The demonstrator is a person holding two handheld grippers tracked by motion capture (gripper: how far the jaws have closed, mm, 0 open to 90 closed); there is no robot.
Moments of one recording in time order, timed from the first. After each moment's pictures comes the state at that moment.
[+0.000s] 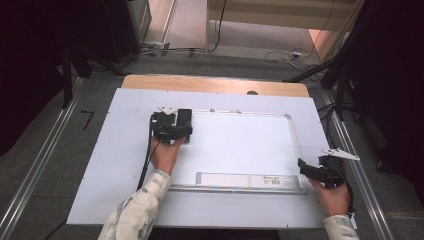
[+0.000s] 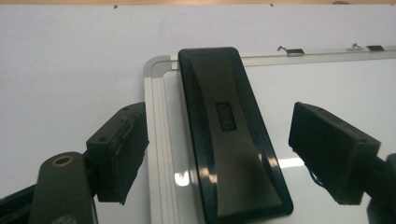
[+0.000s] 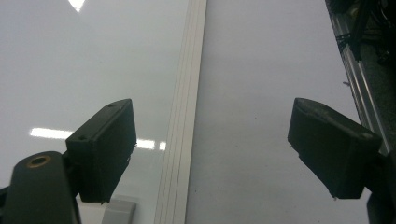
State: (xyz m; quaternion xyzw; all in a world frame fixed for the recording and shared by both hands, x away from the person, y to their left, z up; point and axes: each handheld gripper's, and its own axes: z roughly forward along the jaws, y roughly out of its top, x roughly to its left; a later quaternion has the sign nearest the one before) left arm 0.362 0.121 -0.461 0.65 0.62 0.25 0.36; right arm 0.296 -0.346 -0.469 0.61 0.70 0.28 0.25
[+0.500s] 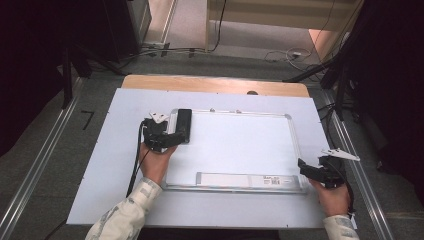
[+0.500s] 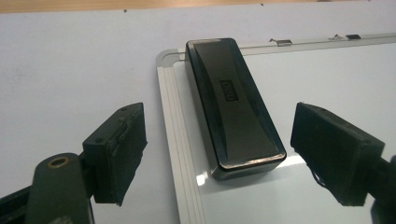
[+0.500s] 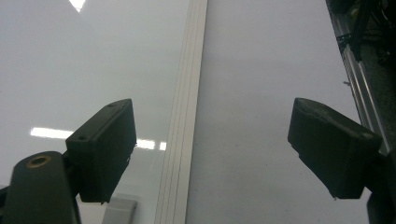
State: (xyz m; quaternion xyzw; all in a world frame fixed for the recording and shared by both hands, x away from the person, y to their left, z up) left arm 0.328 0.135 -0.450 0.66 0.60 0.26 0.37; right arm 0.295 -0.347 -0.469 0.60 0.70 0.29 0.25
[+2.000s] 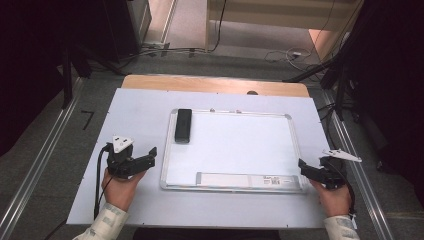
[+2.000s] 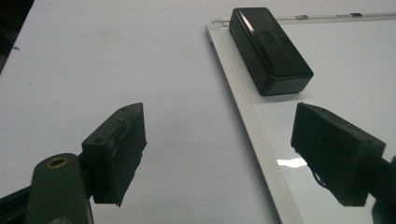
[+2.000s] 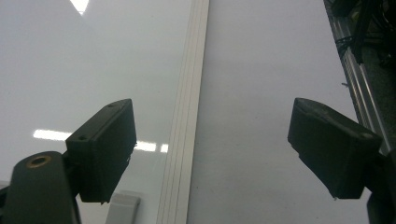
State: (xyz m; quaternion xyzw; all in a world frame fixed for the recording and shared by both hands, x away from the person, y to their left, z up) left arm 0.245 0.203 -0.452 0.65 0.60 0.27 0.38; right arm 0.292 -0.347 -0.467 0.60 0.70 0.29 0.25
